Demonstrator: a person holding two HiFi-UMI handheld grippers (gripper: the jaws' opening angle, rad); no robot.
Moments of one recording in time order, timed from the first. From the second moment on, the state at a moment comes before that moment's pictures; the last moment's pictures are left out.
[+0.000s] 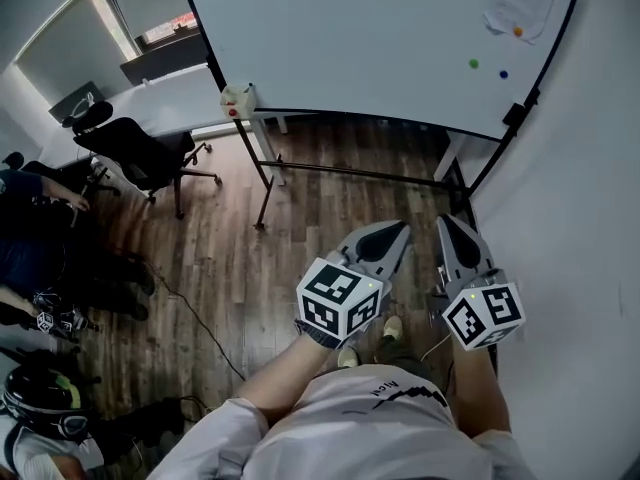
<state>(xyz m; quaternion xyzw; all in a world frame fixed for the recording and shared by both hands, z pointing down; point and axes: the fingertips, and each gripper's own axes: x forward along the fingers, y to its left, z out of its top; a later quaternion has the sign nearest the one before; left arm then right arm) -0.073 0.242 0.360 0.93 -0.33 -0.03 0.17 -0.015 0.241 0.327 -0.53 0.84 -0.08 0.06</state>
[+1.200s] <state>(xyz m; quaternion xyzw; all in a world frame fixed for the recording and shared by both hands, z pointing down) 0.046 -0.023 0.379 0.91 -0.39 -0.02 0.16 0.140 -0.064 0.349 -0.52 0.84 -0.08 0.09</state>
